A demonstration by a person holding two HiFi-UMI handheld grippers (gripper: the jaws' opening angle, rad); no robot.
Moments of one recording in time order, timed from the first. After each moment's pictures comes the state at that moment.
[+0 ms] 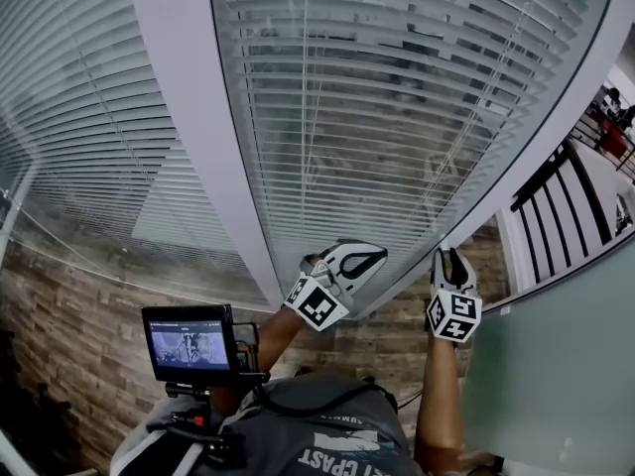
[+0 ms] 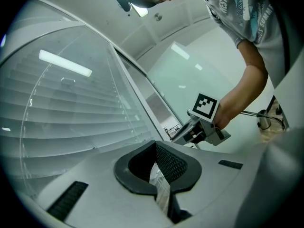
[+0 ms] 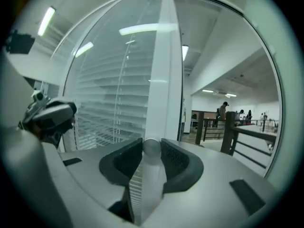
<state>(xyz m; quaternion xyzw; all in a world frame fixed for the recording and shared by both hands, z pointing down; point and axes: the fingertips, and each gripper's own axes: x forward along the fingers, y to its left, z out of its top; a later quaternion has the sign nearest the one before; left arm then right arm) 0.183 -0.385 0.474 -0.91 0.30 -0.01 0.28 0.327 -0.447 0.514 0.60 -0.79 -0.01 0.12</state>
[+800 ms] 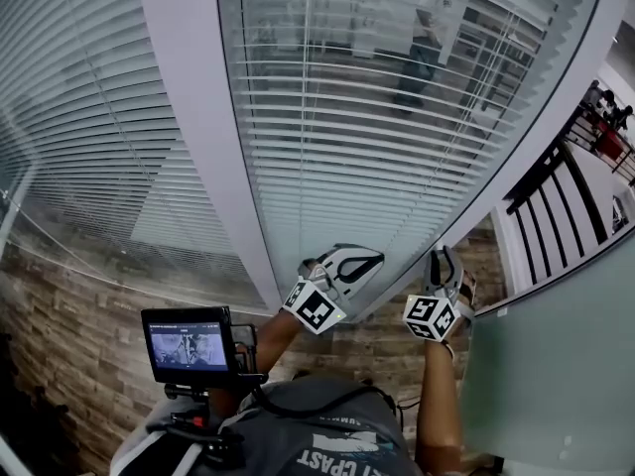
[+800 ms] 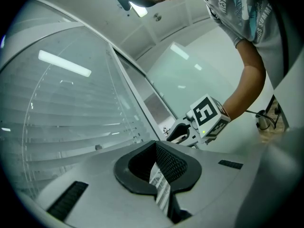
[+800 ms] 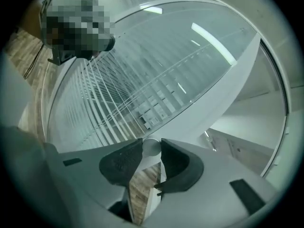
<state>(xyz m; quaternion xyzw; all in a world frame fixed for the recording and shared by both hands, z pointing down) 0.185 -0.383 0.471 -0.91 0.30 -0.01 0.28 0.314 -0.453 0.515 0.56 -0.67 -0.29 0.39</state>
